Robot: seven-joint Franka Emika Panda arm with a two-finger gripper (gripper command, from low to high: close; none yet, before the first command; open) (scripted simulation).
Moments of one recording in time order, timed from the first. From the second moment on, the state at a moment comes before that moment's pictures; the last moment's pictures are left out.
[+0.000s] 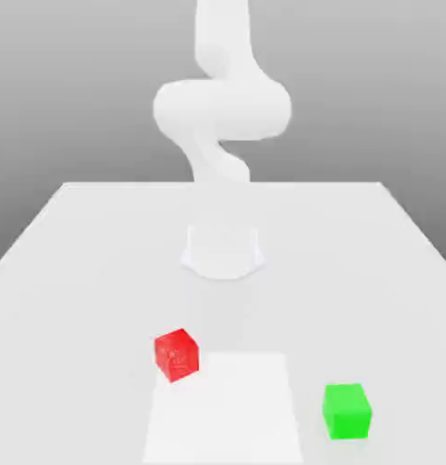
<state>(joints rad) -0.03 -0.74 0.01 -2.36 0.01 2.35 0.87</state>
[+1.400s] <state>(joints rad) -0.18 -0.05 0.10 -2.84 0.00 2.79 1.56</state>
